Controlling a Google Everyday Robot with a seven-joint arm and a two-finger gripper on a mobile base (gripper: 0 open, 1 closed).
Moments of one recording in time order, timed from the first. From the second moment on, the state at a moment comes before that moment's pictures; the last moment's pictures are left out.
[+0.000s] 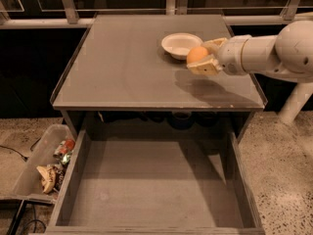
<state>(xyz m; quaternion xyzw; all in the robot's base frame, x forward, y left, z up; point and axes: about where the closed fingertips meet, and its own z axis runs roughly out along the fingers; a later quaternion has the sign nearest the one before) 0.667 -0.154 0.900 -0.45 0.71 0.07 0.54</state>
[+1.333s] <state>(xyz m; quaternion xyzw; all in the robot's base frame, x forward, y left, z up) 0.629 -0.131 0.889 -0.54 0.71 0.20 0.42</state>
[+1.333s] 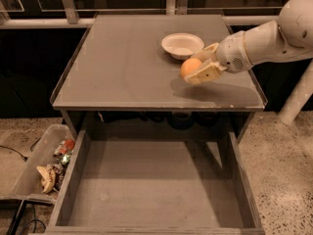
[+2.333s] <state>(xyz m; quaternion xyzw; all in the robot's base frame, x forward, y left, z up) 0.633 -0.108 0.836 -0.51 0.75 0.15 0.40</state>
